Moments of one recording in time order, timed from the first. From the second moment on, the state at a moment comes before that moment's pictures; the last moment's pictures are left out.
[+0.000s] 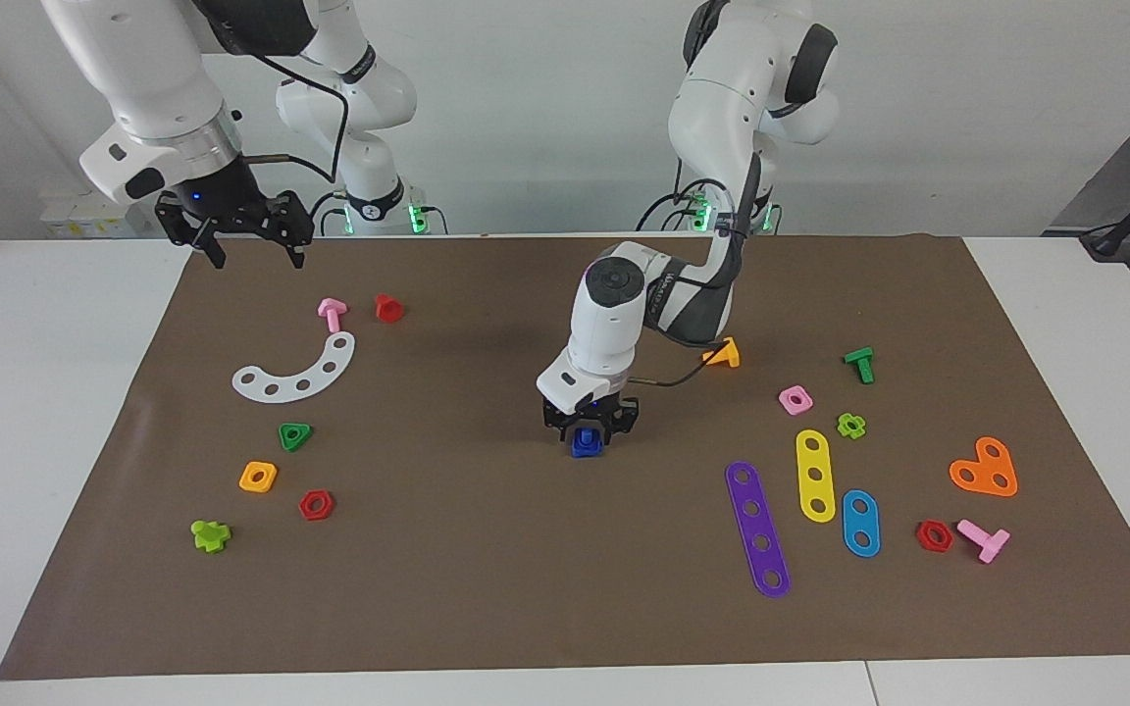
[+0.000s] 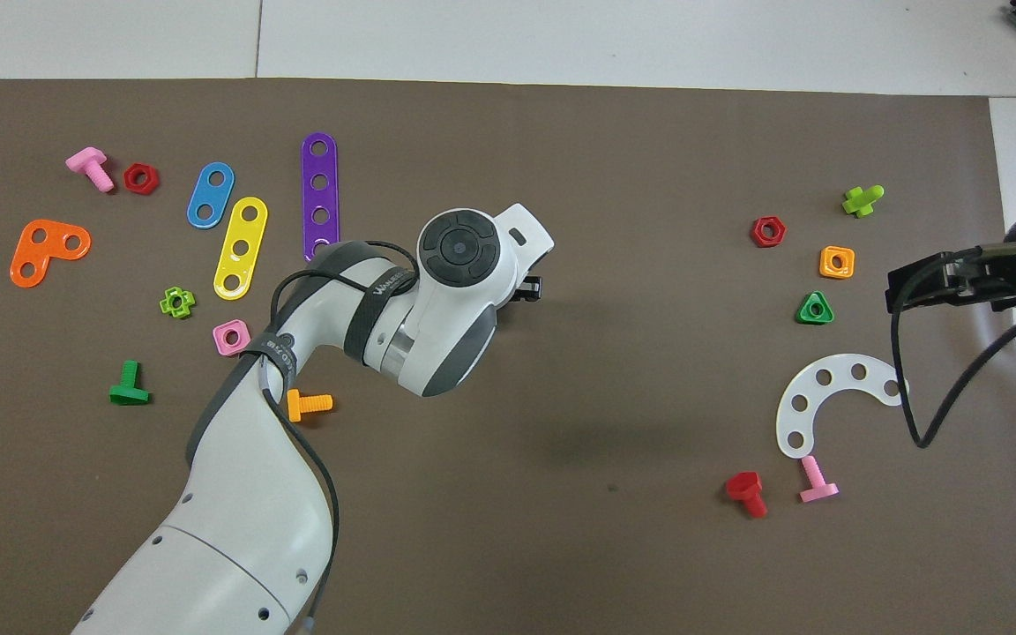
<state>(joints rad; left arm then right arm) -0.64 0.58 0.00 -1.58 -0.03 2.28 -0.47 0.14 0.01 -0.10 -1.53 -0.02 1.49 0.05</state>
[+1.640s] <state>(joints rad) -0.64 0.58 0.01 -1.54 -0.03 2.20 -0.47 0.14 0.01 -0.10 -1.53 -0.02 1.49 0.05</state>
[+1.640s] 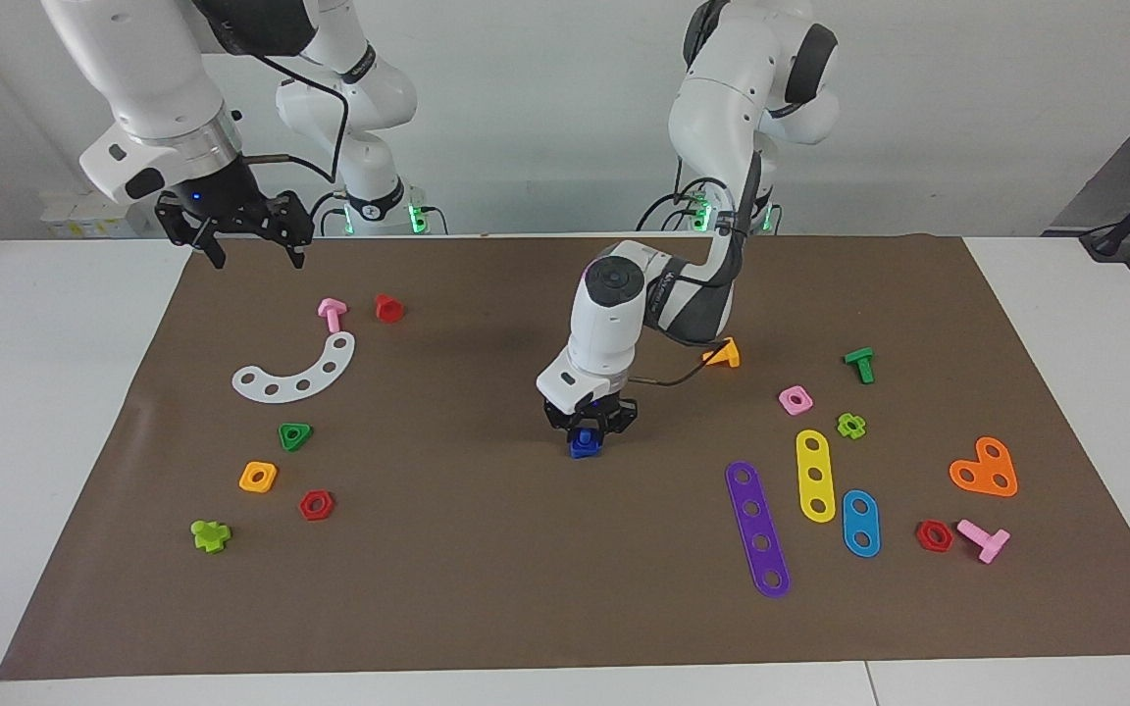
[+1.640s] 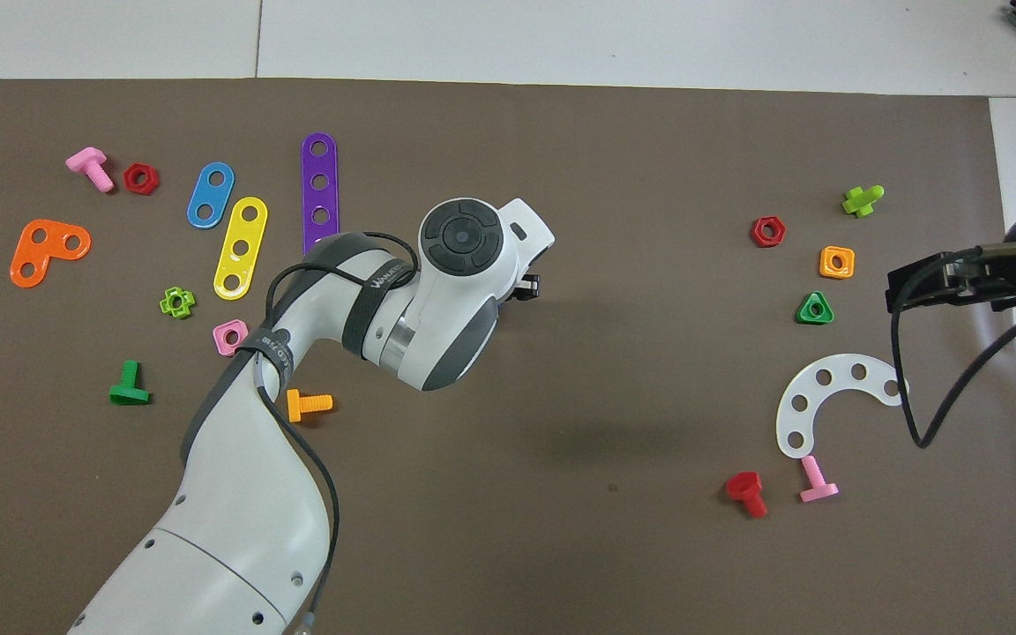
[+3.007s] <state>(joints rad) -0.23 0.43 0.03 -1.58 -0.10 1.91 -0.08 0.14 0.01 -0.10 -1.53 -0.02 1.49 0.05</state>
